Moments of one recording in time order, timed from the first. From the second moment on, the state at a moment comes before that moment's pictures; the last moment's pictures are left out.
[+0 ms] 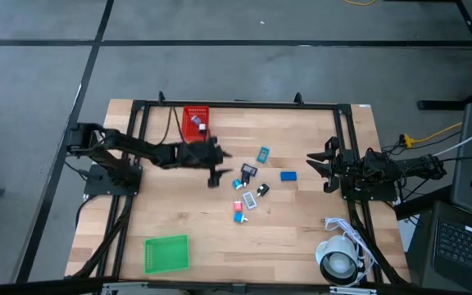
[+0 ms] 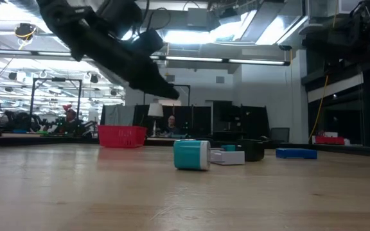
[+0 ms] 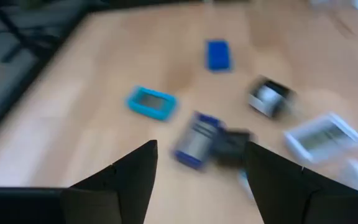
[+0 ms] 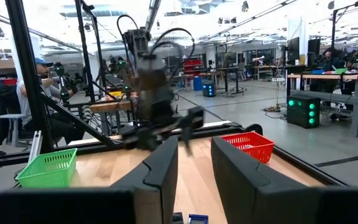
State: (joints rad) left arm 0.09 1.51 0.65 0.36 -0.10 0.11; right arm 0.18 0.00 0.02 0.16 0.33 0.04
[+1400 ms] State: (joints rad) left arm -0.02 1.90 1.09 -0.23 -0.06 0.38; right arm 0.18 0.00 0.02 0.16 0.32 0.04
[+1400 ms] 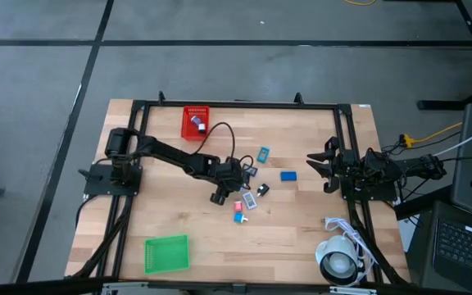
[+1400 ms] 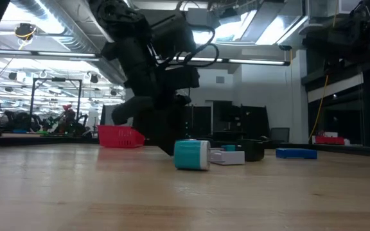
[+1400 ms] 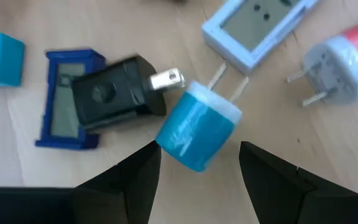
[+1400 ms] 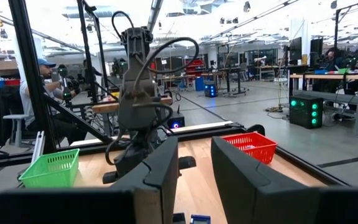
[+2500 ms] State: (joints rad) left arm -0.02 1.97 1.09 -0.05 0.04 0.36; right arm 0.18 0.00 0.02 0.16 0.32 0.04
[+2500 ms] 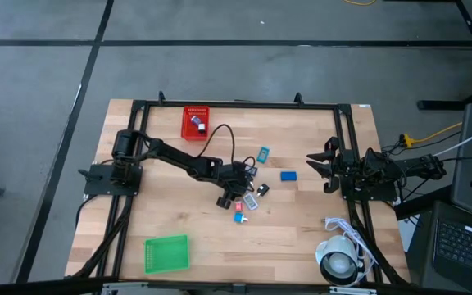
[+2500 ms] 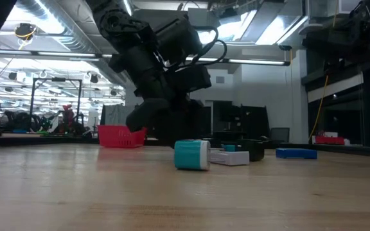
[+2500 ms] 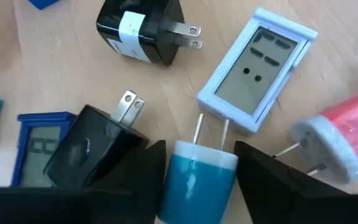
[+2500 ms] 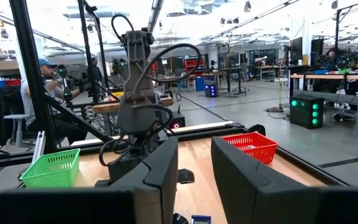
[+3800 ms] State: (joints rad) left arm 0.46 1.49 0.85 -0.08 -0.42 0.09; right arm 0.18 0.00 0.02 0.14 0.27 0.10
